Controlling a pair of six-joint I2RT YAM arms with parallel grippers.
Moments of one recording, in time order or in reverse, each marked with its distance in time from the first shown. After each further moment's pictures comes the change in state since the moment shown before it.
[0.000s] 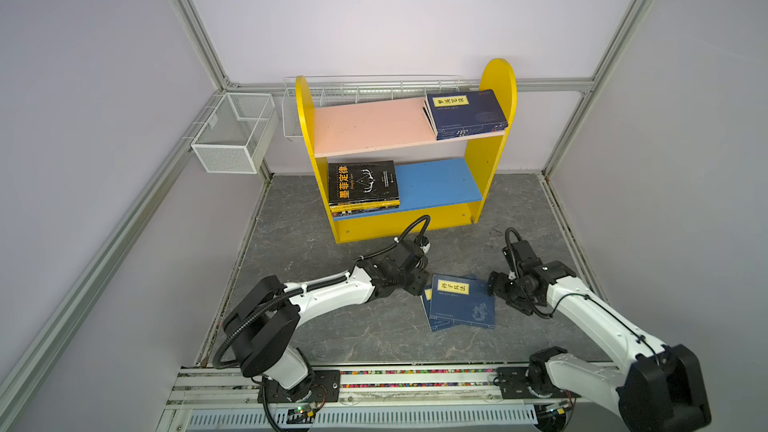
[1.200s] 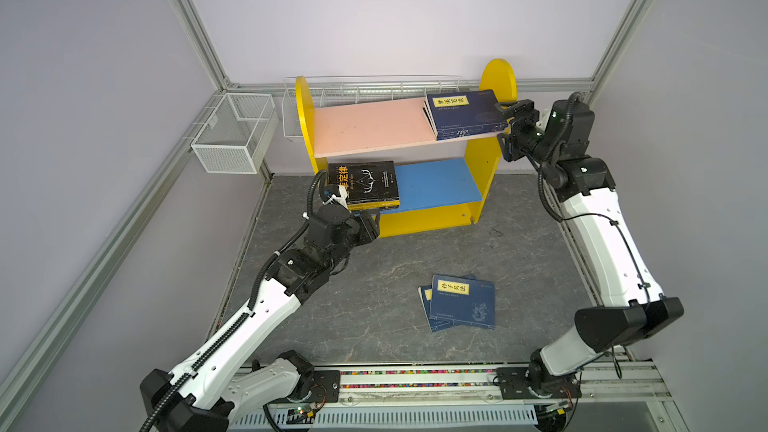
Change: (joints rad) left arm 0.308 -0.508 0.130 -0.174 -0.103 -0.444; right arm -0.107 0.443 1.296 0.340 -0.076 0.588
